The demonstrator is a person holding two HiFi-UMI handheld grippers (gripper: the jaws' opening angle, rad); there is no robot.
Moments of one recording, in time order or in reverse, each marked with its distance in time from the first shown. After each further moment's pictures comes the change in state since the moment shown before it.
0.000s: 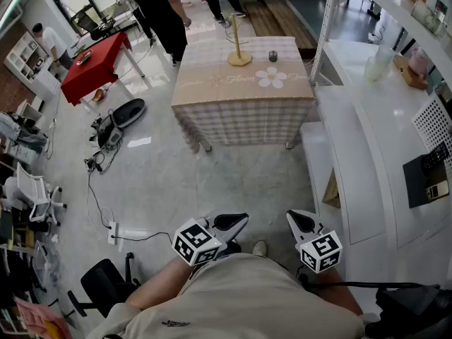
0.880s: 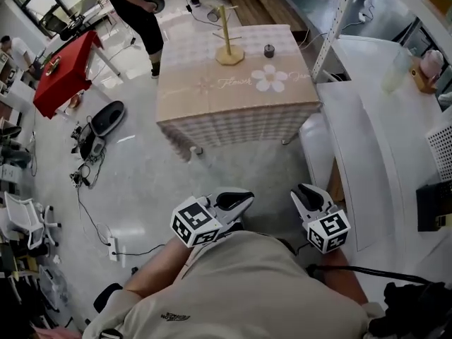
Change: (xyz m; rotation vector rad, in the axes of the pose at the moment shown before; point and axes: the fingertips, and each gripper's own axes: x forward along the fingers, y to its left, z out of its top) left arm 0.054 0.190 0.100 0.055 -0.051 -0.183; right arm 0.159 -0.118 0.095 -0.003 0.022 -0.140
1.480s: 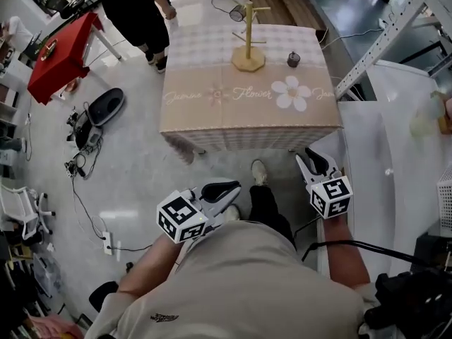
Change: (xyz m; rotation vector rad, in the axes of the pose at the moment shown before) left arm -0.031 0.177 0.041 -0.097 -0.055 0.114; right arm 0.197 -0.106 0.104 -0.100 0.009 -0.044
